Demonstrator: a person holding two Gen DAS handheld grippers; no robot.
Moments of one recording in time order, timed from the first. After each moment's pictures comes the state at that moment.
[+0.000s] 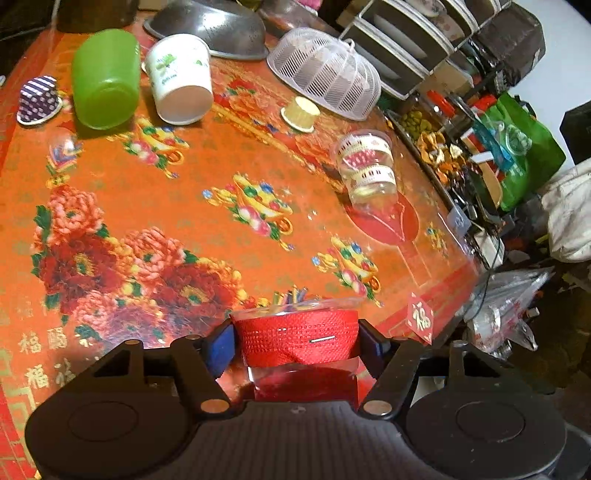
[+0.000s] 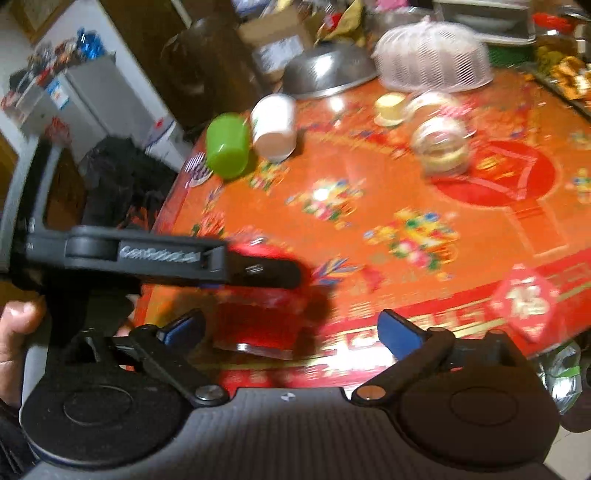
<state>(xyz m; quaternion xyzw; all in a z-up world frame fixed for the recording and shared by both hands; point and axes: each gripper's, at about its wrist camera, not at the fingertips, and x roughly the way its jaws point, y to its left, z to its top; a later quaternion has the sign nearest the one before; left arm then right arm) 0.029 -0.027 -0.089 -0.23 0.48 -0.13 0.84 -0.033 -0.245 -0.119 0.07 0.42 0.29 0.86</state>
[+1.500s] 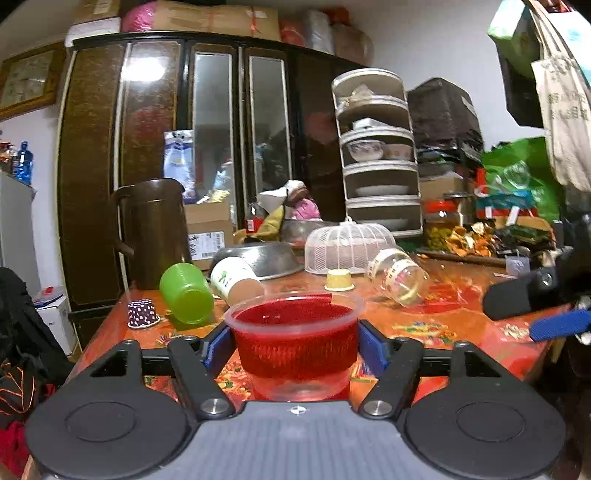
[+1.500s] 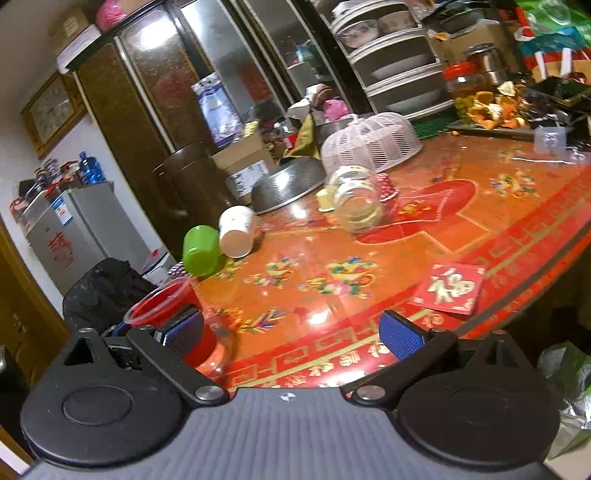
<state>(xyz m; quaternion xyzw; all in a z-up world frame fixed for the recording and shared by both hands) -0.099 -0.094 -0.129 0.04 0.09 0.03 0.99 -0.085 -0.306 -0.169 0.19 0.22 0.26 0.92</state>
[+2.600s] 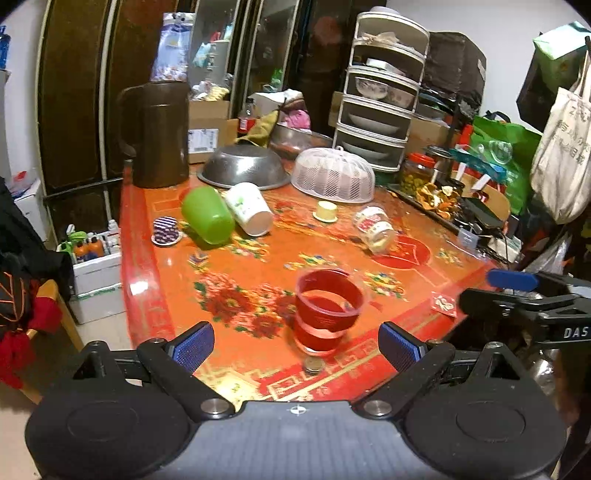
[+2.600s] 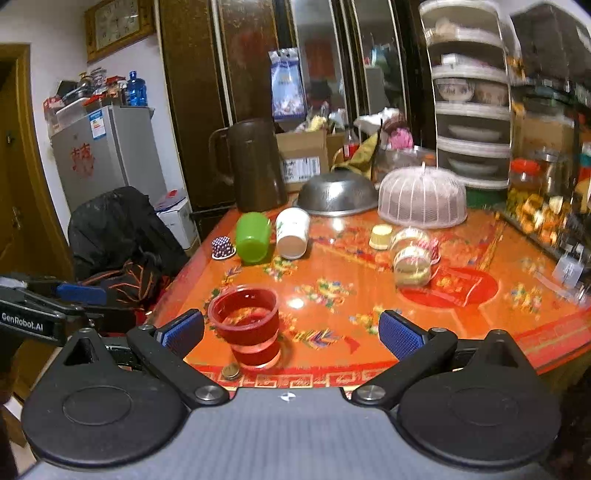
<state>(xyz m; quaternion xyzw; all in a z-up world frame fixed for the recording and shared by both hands) -0.145 -0.012 -0.017 -0.06 0.32 -0.05 0.95 -0.127 -0.254 -0.081 0.02 0.22 0.28 0.93</state>
